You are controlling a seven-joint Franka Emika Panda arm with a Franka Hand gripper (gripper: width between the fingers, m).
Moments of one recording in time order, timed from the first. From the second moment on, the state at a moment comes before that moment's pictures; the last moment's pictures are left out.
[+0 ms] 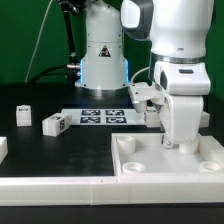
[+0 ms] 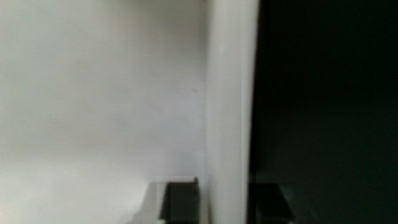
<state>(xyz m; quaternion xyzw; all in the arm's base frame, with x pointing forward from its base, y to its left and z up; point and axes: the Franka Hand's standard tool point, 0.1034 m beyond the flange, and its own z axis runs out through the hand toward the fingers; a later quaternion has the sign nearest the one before) 0.491 0.087 0.009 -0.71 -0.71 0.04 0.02</state>
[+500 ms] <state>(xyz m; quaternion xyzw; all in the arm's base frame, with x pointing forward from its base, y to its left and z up) 0.491 0.087 0.009 -0.71 -0.71 0.04 0.02</state>
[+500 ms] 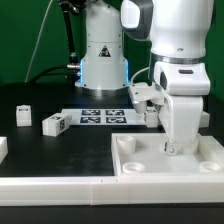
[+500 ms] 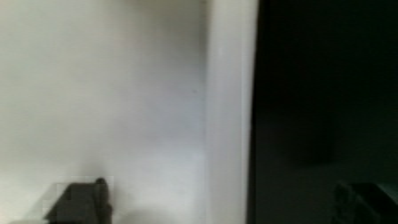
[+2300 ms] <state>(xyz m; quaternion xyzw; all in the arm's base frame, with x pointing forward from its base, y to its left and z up) 0.435 0.148 0.063 -0.97 -0.23 0.03 -0.01</state>
